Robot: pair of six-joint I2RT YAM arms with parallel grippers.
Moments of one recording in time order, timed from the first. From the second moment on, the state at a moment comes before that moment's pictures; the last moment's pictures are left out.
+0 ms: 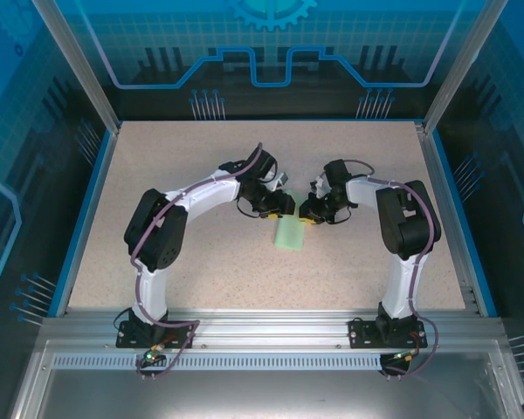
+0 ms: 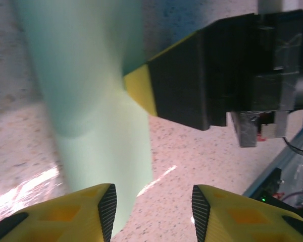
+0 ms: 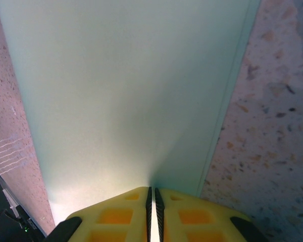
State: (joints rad) left arm -0.57 2.00 1.51 -0.62 0.57 -0.54; right arm 0.26 1.99 1.18 -0.49 -0.62 0.45
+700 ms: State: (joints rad) left arm -0.57 2.13 1.47 -0.59 0.54 -0.55; right arm 0.26 2.00 1.19 -0.50 -0.62 0.45
